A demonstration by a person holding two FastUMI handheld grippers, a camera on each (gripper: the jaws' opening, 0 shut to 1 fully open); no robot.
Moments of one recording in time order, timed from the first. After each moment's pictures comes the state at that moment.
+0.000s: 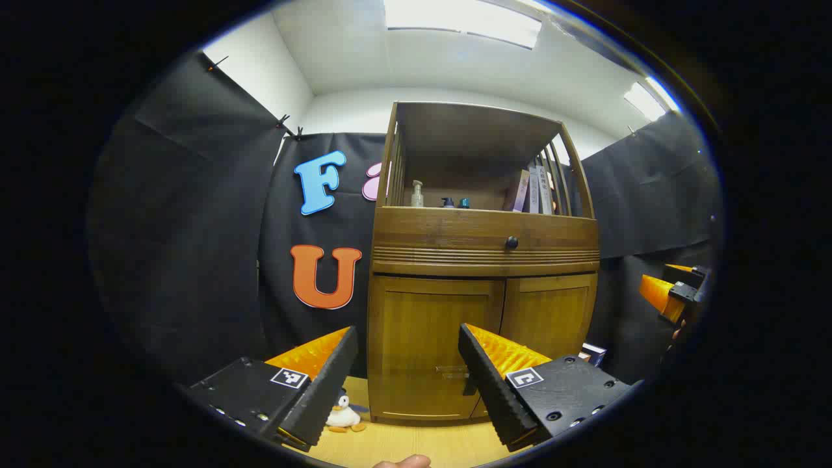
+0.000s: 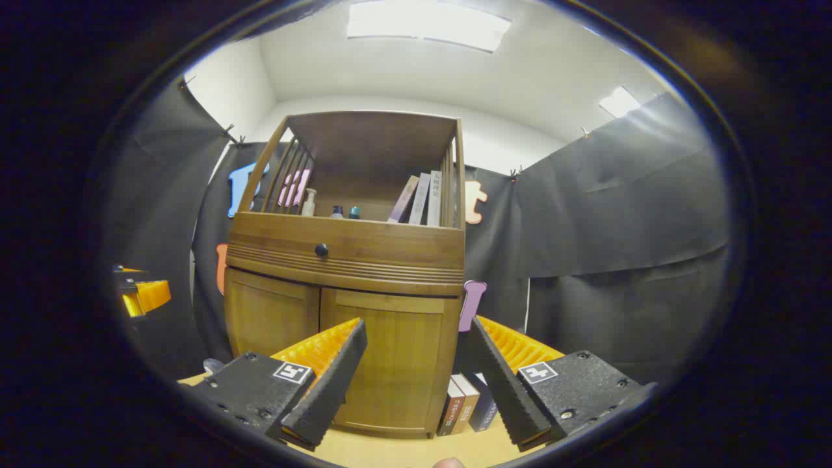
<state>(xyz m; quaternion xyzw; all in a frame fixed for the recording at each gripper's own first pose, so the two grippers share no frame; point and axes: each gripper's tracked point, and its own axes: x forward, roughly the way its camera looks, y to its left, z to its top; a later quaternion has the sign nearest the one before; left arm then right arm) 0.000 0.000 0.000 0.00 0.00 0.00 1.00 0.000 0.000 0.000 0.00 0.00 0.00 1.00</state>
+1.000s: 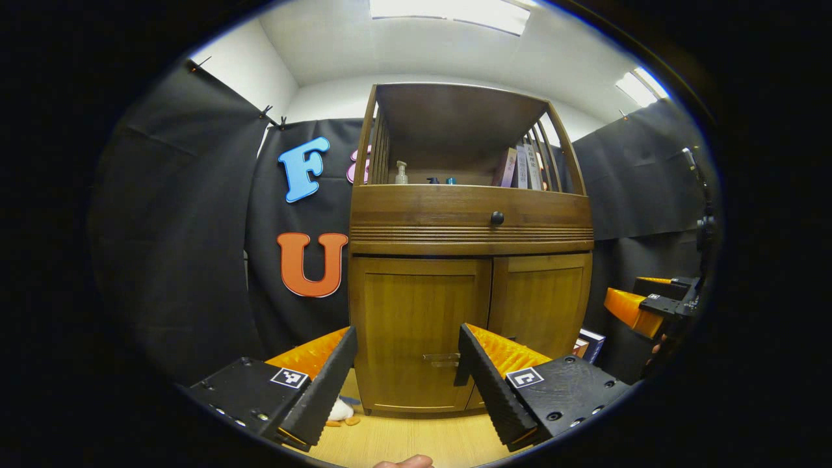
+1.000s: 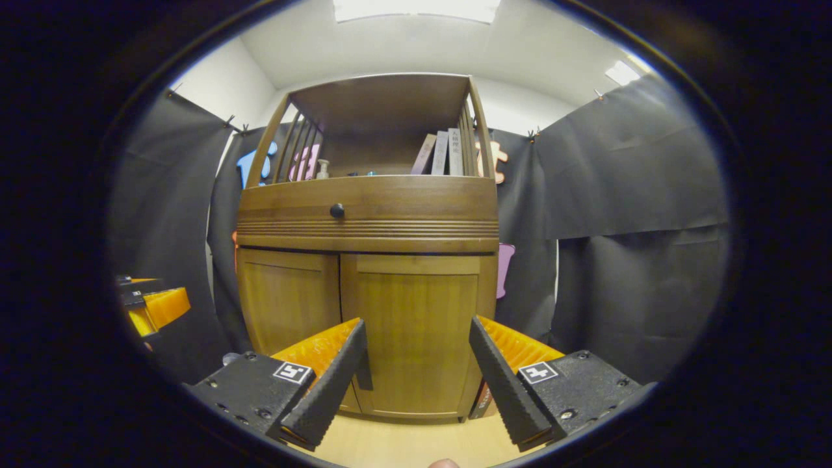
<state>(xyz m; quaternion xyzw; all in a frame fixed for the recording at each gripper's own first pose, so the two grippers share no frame) 0.016 -0.021 -0.034 0.02 0.05 -0.02 1.00 0.037 0.040 -0.068 0.04 0.09 0.04 0.99</state>
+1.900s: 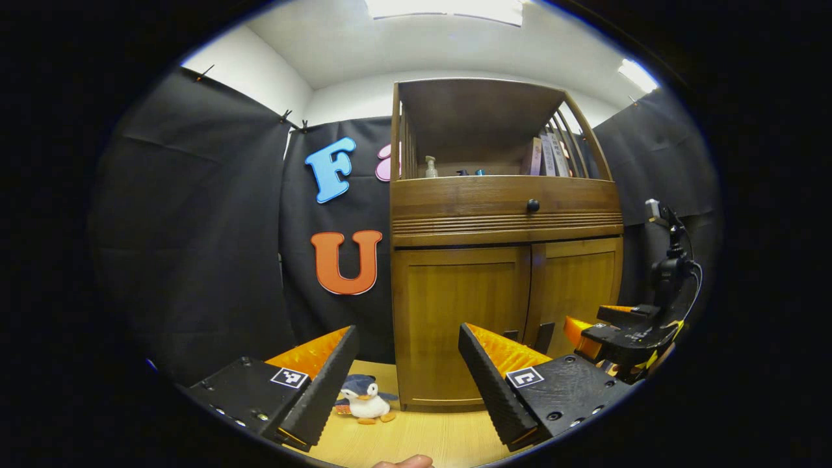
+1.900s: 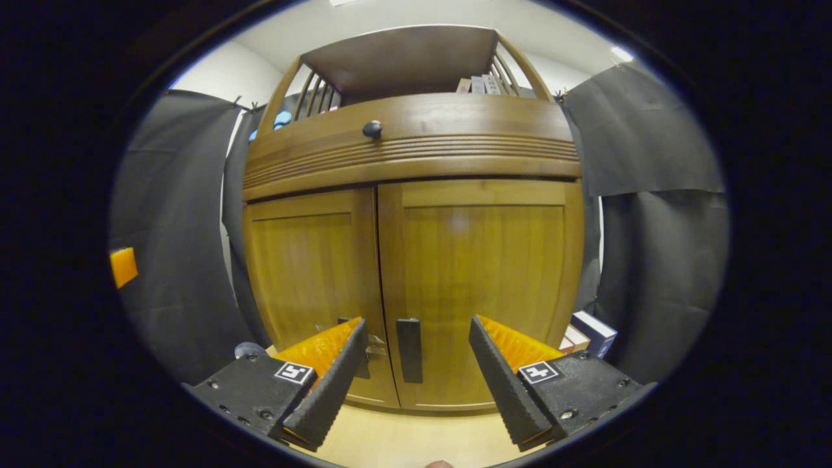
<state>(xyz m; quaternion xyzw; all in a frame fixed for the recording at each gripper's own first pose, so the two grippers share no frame) -0.001 0.036 -0.035 0.04 0.05 0.05 1.00 0.100 0.131 -0.169 0.06 0.16 0.10 0.98</state>
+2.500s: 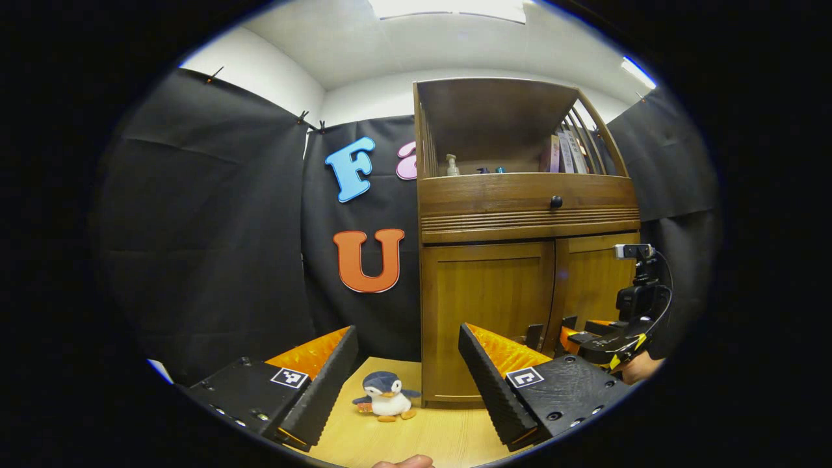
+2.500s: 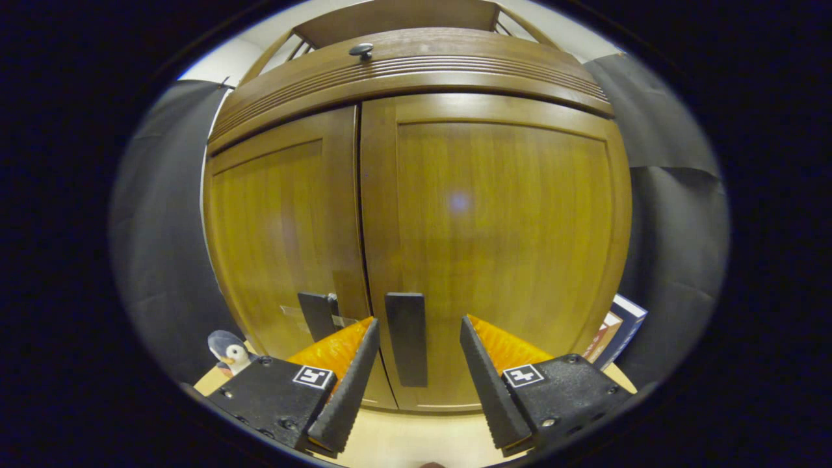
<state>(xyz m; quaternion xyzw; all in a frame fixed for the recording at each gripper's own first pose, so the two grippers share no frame) -0.011 0.060 -0.034 0.05 0.05 0.09 0.99 0.160 0.148 -0.238 0.06 0.20 0.08 0.97</state>
